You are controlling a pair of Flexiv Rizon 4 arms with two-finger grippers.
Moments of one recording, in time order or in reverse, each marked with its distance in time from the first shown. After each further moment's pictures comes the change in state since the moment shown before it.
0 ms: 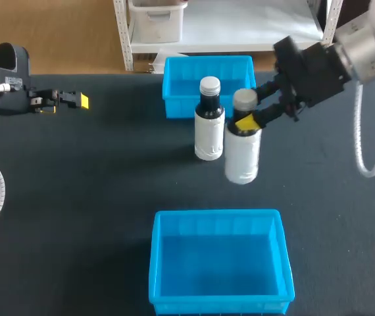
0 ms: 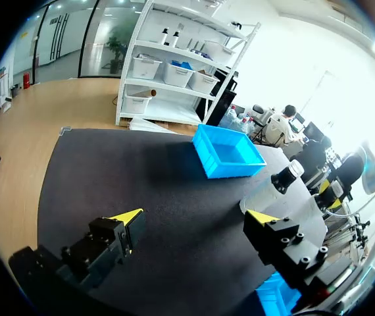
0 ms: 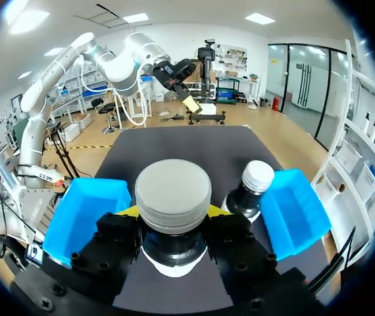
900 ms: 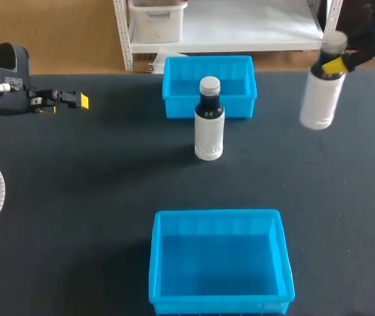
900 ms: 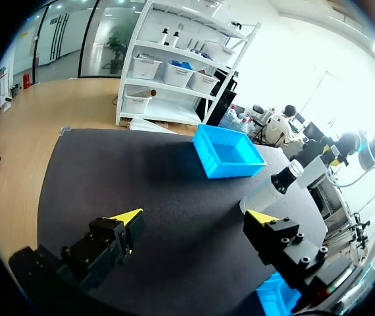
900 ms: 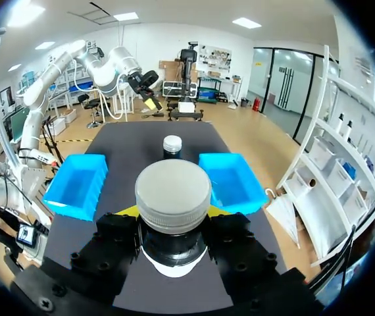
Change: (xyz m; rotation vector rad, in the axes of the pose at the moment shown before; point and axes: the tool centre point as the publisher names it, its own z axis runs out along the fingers) left arm 0.000 0.000 0.000 0.000 0.000 0.000; right arm 0.046 -0.089 -0.159 0.117 0.014 -0.027
